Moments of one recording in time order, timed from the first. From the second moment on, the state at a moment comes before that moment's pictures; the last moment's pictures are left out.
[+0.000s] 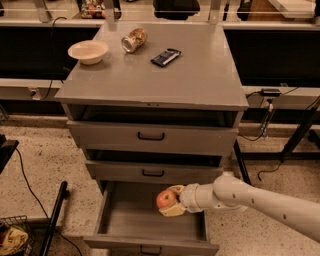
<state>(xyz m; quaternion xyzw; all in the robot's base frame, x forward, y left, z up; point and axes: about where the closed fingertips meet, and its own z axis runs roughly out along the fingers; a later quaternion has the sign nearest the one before) 0.513 -0.036 0.440 -0.50 0.74 0.28 0.35</state>
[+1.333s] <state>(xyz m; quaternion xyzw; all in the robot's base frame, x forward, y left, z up) 0.520 -0.119 0.282 -0.50 0.77 0.21 0.33</state>
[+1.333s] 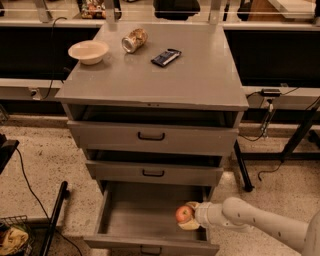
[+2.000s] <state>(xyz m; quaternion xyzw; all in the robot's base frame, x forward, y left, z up) 0.525 -0.121 0.266 -0.47 0.78 0.22 0.34</state>
